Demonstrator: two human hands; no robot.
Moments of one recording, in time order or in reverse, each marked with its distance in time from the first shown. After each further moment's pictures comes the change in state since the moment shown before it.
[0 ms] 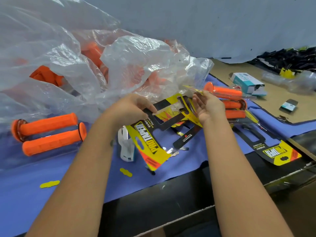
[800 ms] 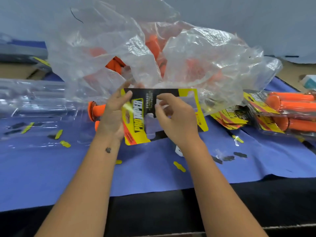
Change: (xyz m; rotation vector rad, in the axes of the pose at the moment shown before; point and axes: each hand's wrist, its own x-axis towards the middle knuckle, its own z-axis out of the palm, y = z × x) left_hand -0.067 -0.111 -0.058 -1.199 0.616 0.162; right_hand -0.128 0.150 0.075 -1.104 -0.711 -0.853
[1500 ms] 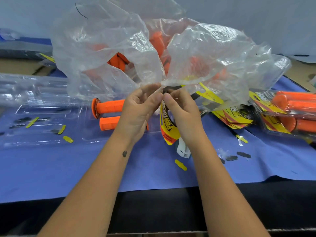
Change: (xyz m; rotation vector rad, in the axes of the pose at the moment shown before) left_hand -0.014 -0.021 0.025 0.153 -0.157 0.071; right_hand 0.002 0.012 -0.006 0.527 -0.100 0.231
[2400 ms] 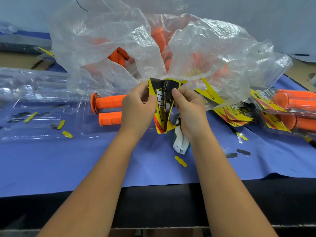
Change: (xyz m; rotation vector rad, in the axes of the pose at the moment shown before) left_hand -0.012 0.003 0.007 0.667 0.170 0.208; right_hand 0.013 0.009 0.002 0.341 0.074 0.101
